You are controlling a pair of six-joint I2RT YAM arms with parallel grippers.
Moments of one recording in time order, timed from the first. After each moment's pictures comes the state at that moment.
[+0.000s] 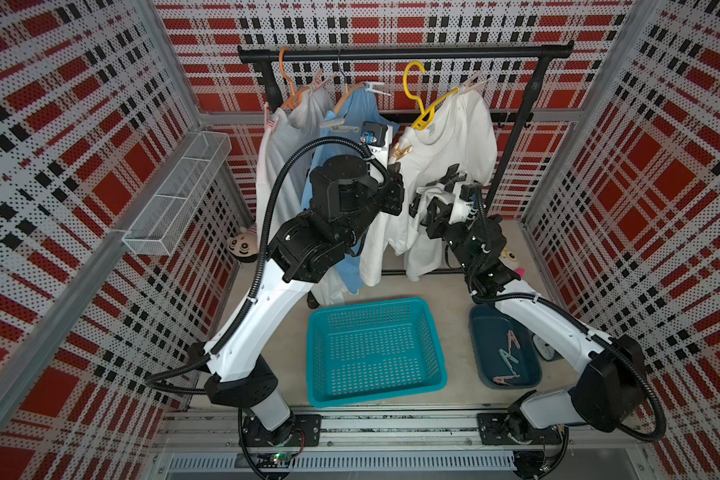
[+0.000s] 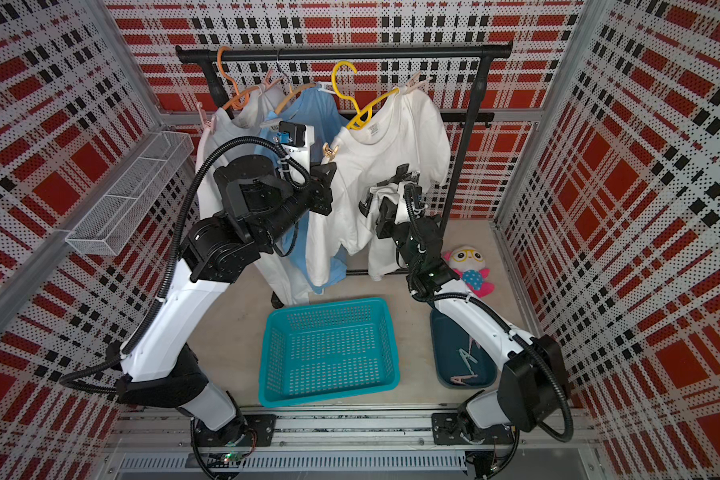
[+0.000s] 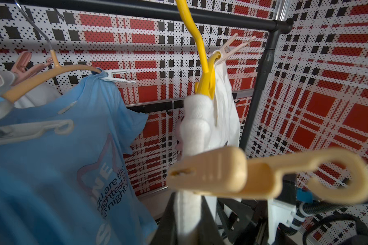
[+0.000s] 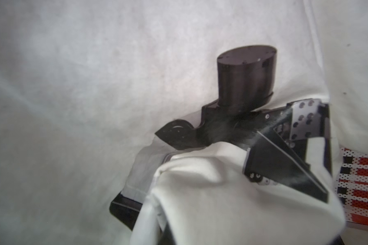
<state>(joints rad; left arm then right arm) -0.81 1.68 2.32 -0.65 -0.37 -0.07 0.52 1.47 1.21 0.45 0.11 0.22</state>
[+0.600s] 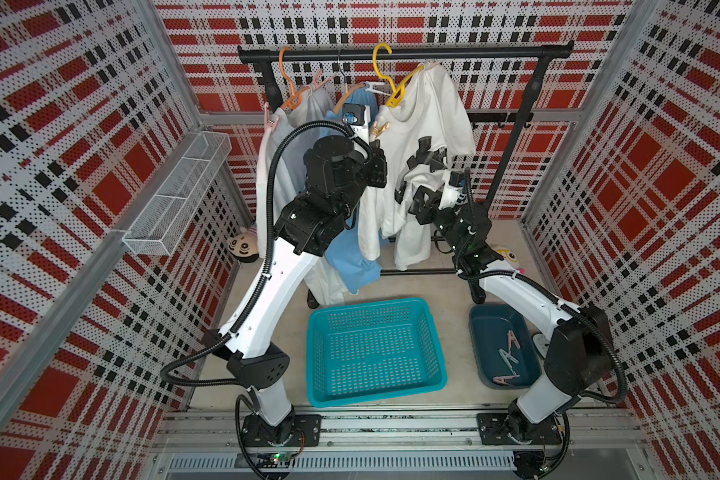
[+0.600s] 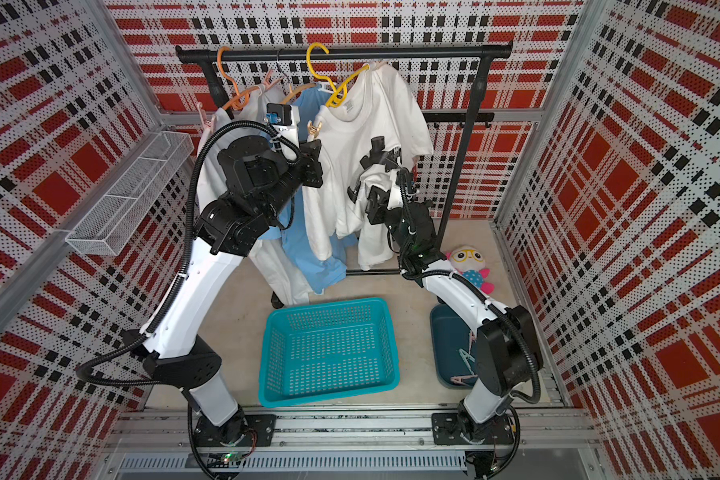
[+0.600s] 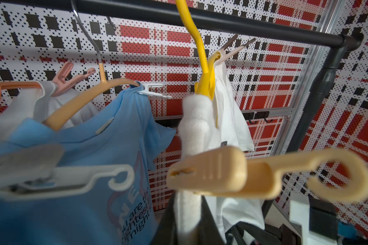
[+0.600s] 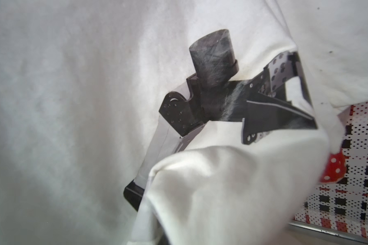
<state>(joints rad) -0.65 1.78 2.39 -0.54 -0.32 -0.09 0.47 1.65 1.37 0.50 -0.02 0.32</state>
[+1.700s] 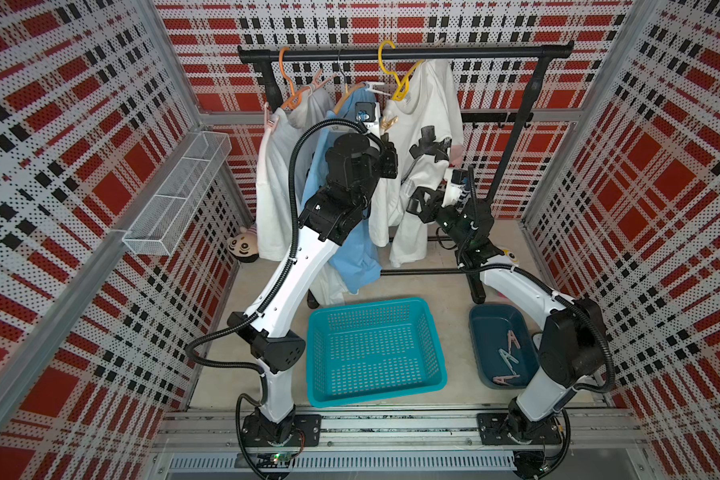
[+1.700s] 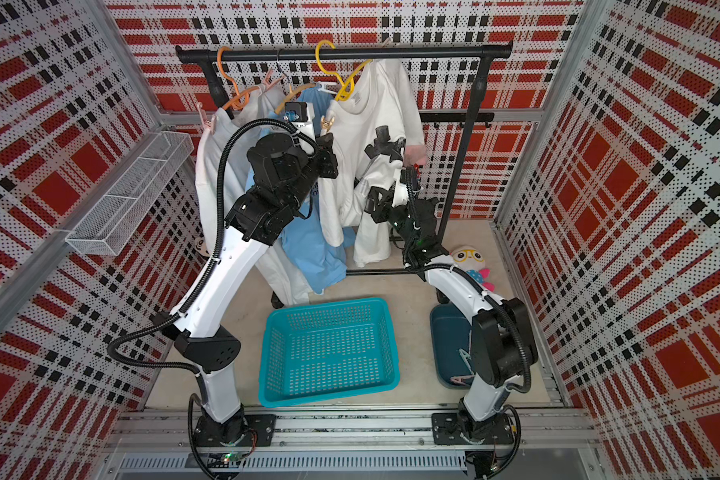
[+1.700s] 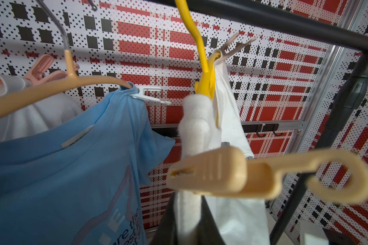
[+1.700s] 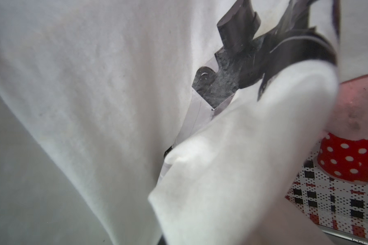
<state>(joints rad) -0.64 1.91 2.45 -0.44 -0.35 -0.10 0.40 1.70 1.38 0.53 -0.18 0.38</state>
